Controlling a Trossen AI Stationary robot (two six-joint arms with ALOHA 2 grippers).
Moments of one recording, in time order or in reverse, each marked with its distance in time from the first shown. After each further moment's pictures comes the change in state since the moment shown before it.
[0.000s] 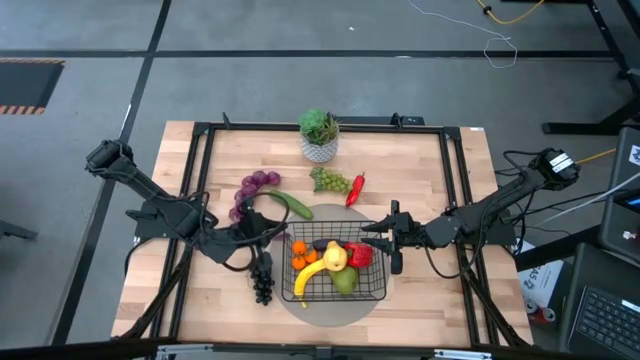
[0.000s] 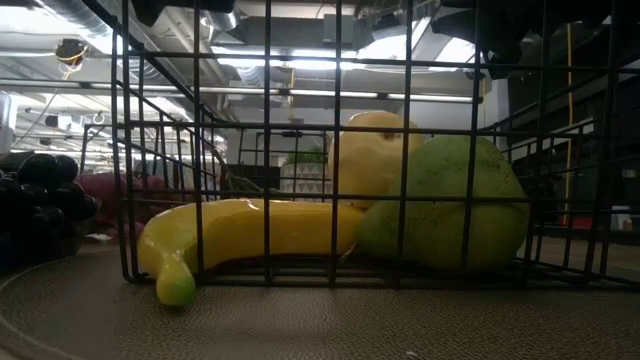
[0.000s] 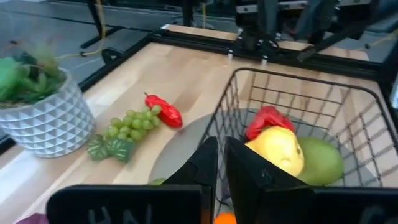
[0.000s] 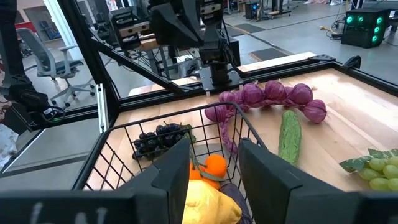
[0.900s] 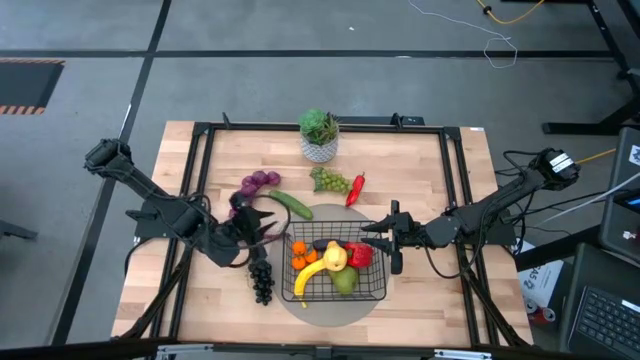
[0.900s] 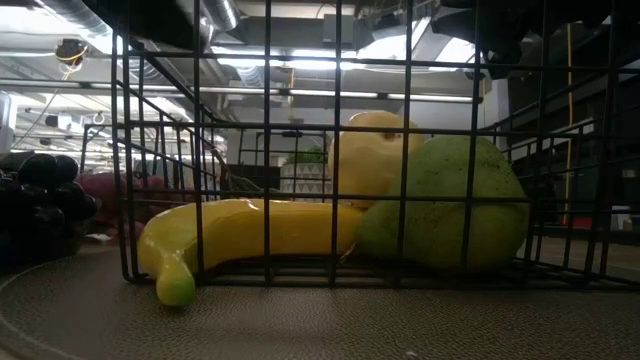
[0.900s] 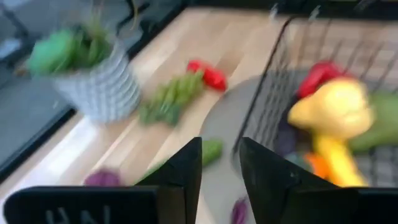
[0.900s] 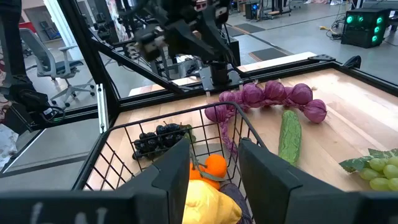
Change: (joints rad) left arm -0.006 -0.035 0.001 -0.341 -0.057 -0.155; right arm 0.000 0.000 0.000 0.000 0.000 0.000
